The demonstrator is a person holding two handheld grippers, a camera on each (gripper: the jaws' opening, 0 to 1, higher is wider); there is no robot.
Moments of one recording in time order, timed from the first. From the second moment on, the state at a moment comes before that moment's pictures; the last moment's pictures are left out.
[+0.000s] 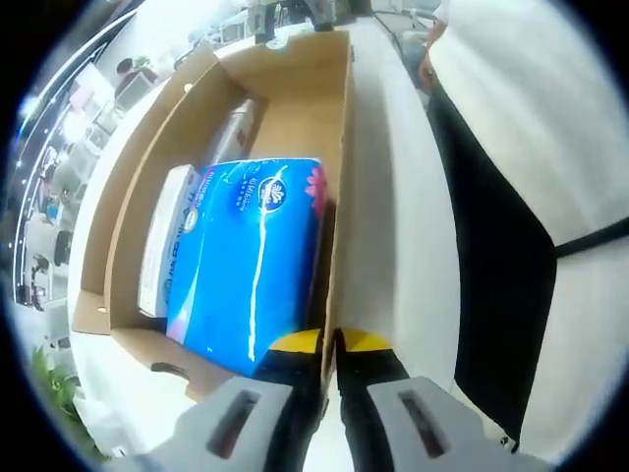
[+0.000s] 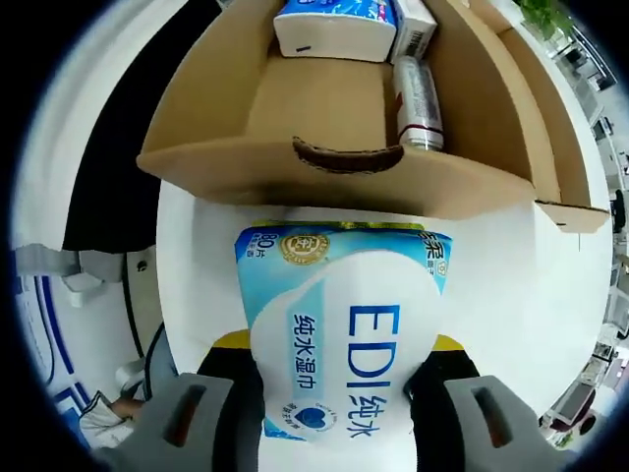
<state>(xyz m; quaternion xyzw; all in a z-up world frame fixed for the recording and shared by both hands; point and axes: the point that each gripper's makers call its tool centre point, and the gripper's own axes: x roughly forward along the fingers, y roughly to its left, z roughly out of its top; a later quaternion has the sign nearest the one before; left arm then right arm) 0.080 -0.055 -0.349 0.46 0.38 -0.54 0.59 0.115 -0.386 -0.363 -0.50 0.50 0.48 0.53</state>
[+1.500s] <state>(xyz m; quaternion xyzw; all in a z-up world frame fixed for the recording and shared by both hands) 0.077 -0.055 -0.349 0.45 0.39 -0.55 0.58 0.106 -0.388 -0.368 -0.48 0.50 0.46 0.55</state>
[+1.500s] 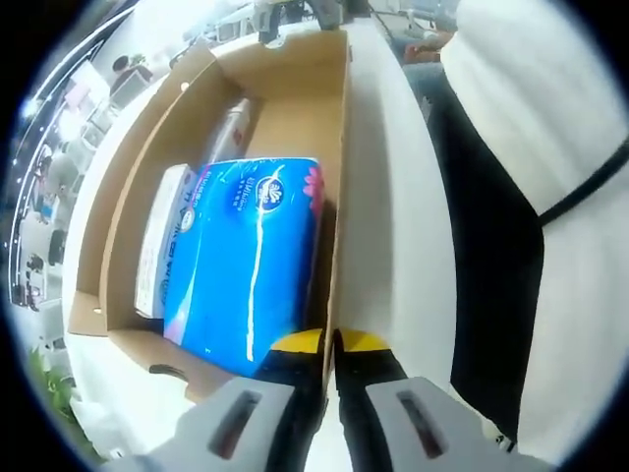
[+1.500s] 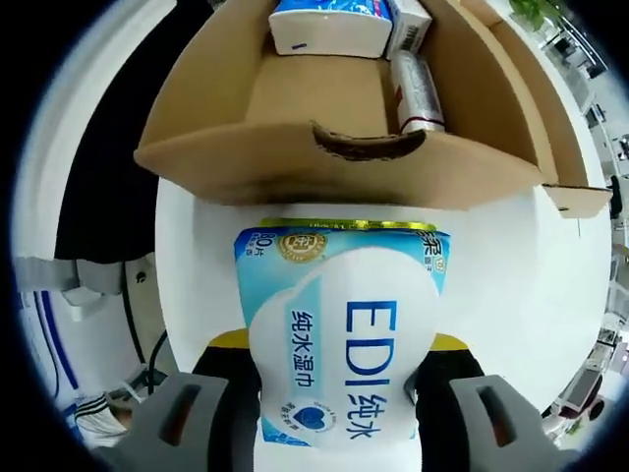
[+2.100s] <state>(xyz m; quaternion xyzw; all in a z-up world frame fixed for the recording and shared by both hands) 0.079 -0.055 -0.350 0.45 0.39 -0.55 0.58 0.109 -0.376 -0.319 -0.40 0.47 0.39 0.68</state>
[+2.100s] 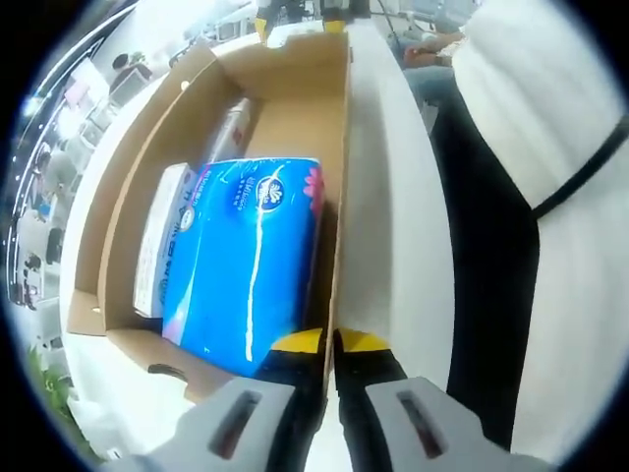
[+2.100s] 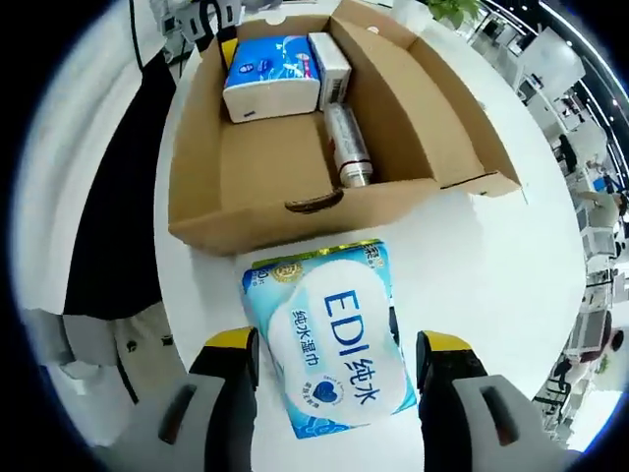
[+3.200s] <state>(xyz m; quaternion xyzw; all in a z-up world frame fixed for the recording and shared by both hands) 0.079 -0.055 -0.349 0.45 0.39 -0.55 0.59 0.121 -0.383 -0.266 -0.13 0.40 0.13 0.90</state>
